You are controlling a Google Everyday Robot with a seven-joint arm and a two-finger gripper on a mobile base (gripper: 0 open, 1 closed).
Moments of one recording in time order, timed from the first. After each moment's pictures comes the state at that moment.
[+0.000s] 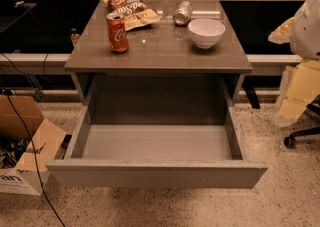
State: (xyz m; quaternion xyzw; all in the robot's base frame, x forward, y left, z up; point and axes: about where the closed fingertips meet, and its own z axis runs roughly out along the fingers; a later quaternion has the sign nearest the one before) arm 0.438 -0.217 0.976 -0.60 0.78 -0.03 0.16
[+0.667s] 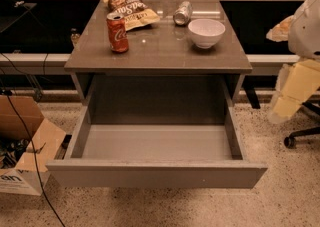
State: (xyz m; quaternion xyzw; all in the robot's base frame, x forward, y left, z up) arm 0.443 -0.211 0.977 -0.60 0.78 -0.03 0.18
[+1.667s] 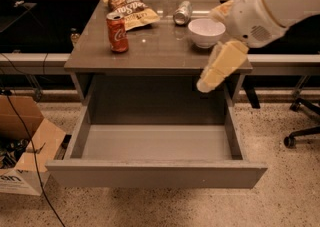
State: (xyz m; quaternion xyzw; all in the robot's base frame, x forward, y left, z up) arm 0.520 -0.109 0.982 -0.61 0.71 0.07 0.34
